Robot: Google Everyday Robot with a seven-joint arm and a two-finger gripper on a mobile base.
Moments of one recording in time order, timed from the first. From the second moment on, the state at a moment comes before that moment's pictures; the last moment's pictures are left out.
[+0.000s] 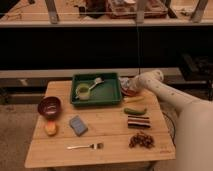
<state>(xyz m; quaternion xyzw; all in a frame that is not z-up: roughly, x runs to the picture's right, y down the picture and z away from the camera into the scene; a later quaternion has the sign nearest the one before) 0.197 -0.021 0.973 -0.06 -0.10 0.11 0.99</state>
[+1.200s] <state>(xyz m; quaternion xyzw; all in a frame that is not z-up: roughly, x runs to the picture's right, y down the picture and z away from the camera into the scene) 0.206 -0.047 0.985 -0.04 -0.09 0.13 0.99</state>
